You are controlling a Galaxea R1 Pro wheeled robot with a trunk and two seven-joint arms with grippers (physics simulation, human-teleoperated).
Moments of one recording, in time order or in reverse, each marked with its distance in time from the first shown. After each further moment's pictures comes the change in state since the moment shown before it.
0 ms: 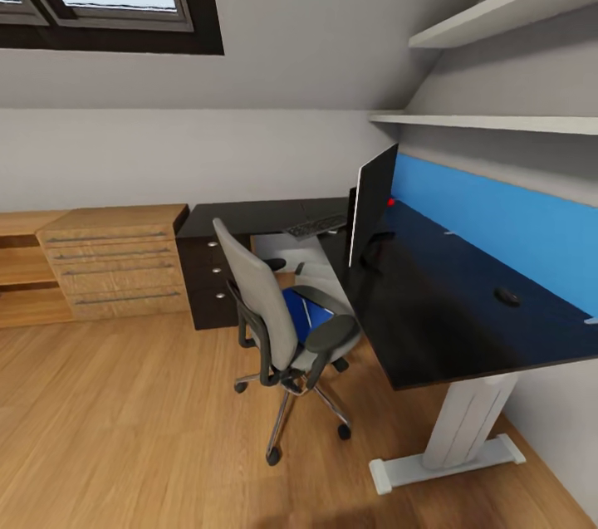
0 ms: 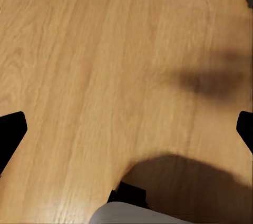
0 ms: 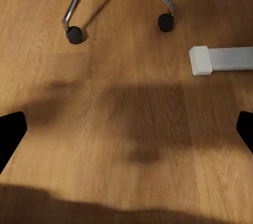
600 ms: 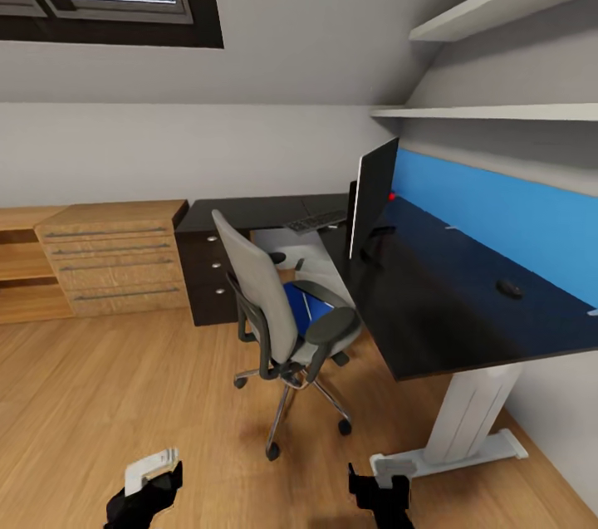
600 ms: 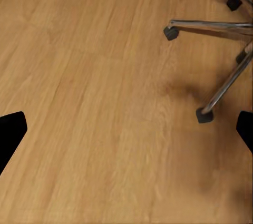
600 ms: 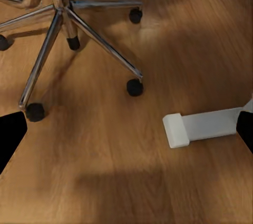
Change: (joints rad) left arm 0.000 -0.012 0.002 -1.000 -0.021 0.784 0.225; right arm -0.240 0.054 -0.003 -0.301 -0.062 0.474 -0.119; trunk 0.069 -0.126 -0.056
